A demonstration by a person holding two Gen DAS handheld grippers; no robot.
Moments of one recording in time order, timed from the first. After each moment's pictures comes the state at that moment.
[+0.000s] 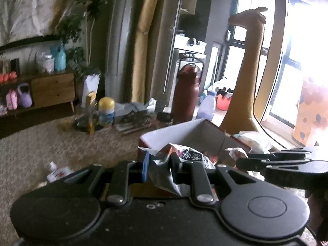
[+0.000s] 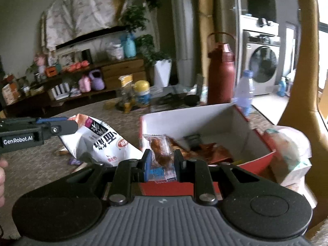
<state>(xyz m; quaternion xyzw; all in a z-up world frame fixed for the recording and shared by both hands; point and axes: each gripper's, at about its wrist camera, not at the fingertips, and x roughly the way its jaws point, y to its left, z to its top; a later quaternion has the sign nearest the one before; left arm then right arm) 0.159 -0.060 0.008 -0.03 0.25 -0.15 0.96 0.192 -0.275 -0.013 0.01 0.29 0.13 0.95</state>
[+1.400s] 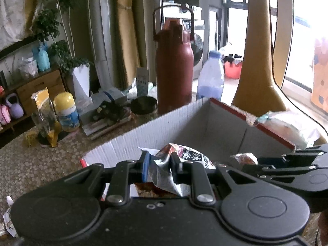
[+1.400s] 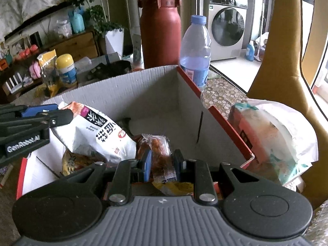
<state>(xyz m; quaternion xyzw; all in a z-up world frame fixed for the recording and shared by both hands) 0.312 -0.194 -0.071 0.07 0.32 -0.12 0.94 0.338 -0.344 -0.108 0.01 0.39 0.03 0.92</state>
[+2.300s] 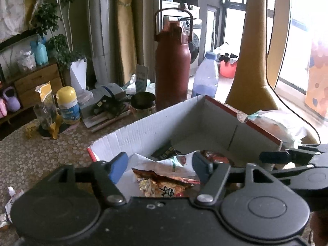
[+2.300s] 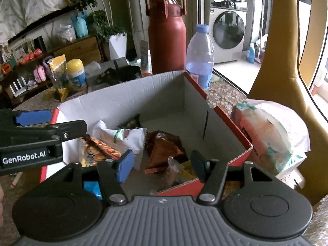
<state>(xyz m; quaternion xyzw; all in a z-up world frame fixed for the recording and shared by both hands) 0.288 -0.178 -0.053 0.05 0.32 -0.14 0.94 0.309 -0.331 -0.085 0.03 0.38 0.03 0.93</state>
